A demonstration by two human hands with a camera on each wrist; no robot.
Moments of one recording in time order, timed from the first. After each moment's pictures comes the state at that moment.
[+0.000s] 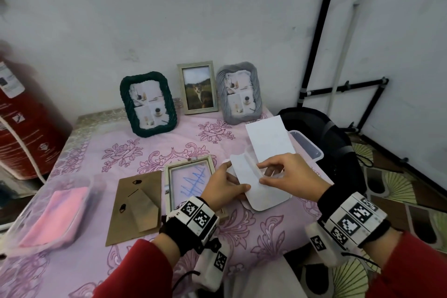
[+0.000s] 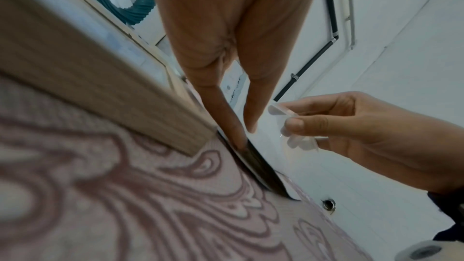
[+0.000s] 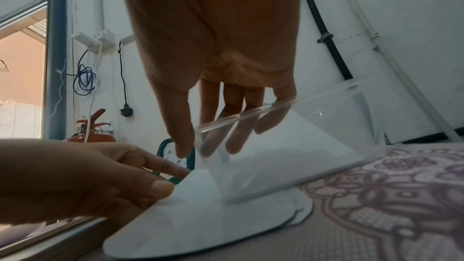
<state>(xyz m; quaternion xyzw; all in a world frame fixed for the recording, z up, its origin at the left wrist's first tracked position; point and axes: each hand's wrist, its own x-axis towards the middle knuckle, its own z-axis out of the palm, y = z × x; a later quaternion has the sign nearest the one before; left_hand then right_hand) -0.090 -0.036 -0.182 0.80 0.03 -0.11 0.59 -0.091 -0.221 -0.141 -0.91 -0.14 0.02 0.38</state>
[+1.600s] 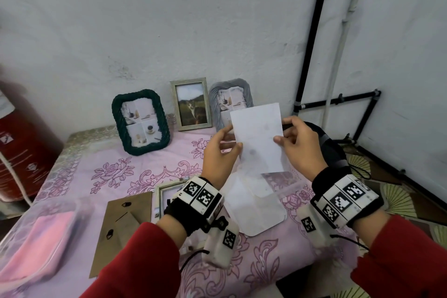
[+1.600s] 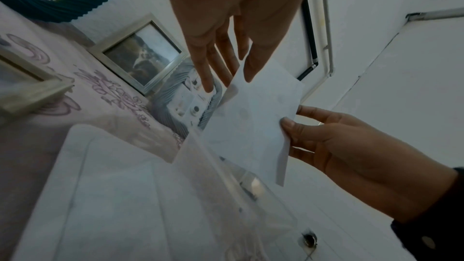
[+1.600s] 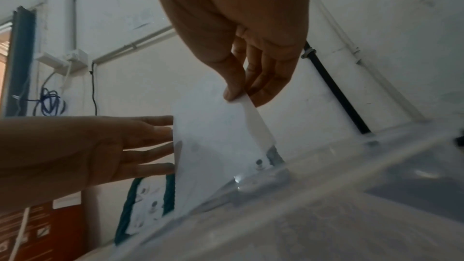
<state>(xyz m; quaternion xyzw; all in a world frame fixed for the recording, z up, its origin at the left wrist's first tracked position) -0.038 -0.062 -0.115 0.74 -0.06 0.12 0.66 -0.031 -0.239 -0.100 -0.84 -0.03 -0.19 0.51</state>
